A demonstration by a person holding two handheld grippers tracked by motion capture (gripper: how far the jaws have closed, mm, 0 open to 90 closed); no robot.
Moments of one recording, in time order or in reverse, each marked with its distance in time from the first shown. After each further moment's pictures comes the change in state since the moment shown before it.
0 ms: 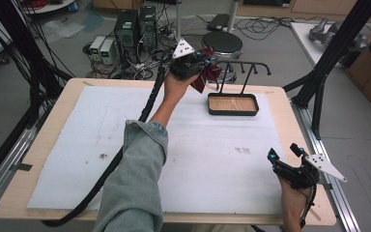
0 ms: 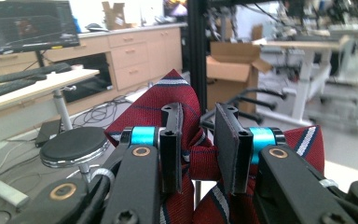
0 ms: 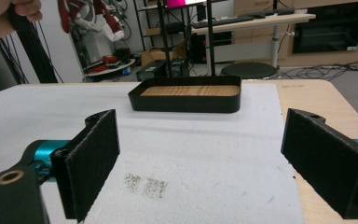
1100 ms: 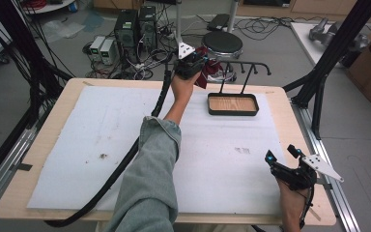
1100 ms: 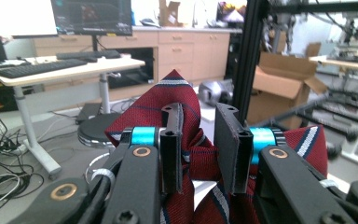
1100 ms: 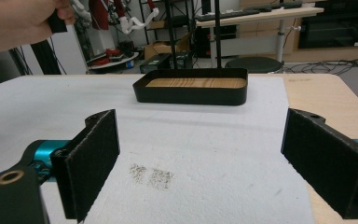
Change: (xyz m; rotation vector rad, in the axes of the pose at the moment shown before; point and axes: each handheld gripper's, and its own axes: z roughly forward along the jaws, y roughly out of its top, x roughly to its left) left arm 0.010 -0.028 0.030 0.015 0.203 -0.070; right arm 0.003 -0.004 0.001 0.026 0.017 -0.012
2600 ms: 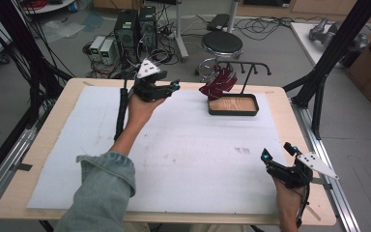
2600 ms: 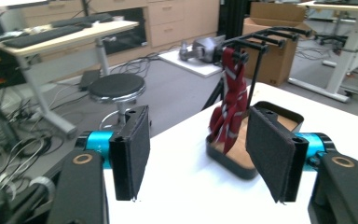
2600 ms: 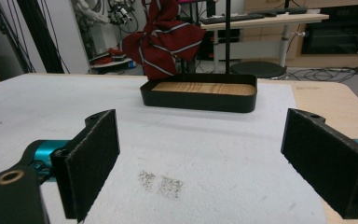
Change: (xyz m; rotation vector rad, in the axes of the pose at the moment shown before) left arm 0.020 0.006 -0.163 0.159 -0.023 0.045; right arm 0.012 0.005 0.007 -0.007 0.009 -0.035
